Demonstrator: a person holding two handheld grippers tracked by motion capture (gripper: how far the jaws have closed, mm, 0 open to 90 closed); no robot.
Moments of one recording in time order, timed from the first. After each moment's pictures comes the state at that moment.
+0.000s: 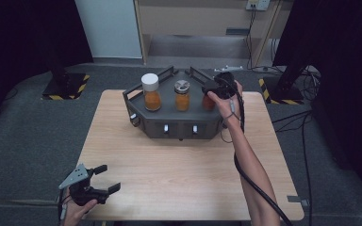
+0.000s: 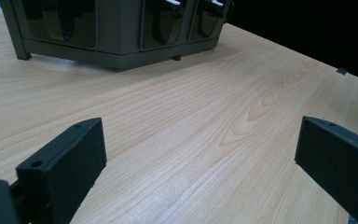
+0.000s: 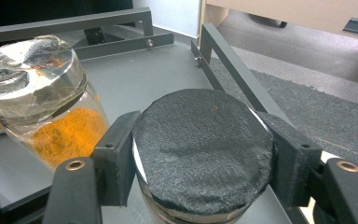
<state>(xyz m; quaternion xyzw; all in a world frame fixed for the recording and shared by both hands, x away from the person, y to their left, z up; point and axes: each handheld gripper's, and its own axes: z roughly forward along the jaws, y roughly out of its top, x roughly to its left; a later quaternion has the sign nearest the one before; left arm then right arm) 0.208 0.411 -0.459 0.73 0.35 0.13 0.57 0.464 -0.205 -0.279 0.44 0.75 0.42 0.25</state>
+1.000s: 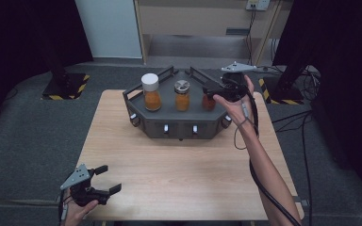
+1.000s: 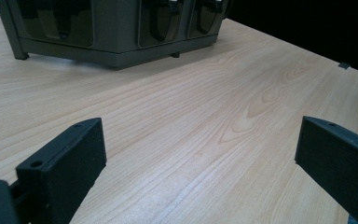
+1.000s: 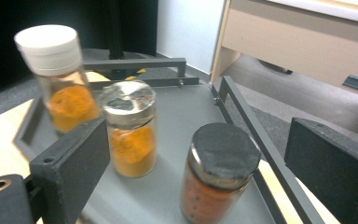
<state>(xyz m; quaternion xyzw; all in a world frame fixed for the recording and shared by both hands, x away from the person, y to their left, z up) 0.207 0.407 -0.456 0.74 0.35 0.14 0.56 0.398 -0.228 -0.242 0.37 0.75 0.47 0.28</state>
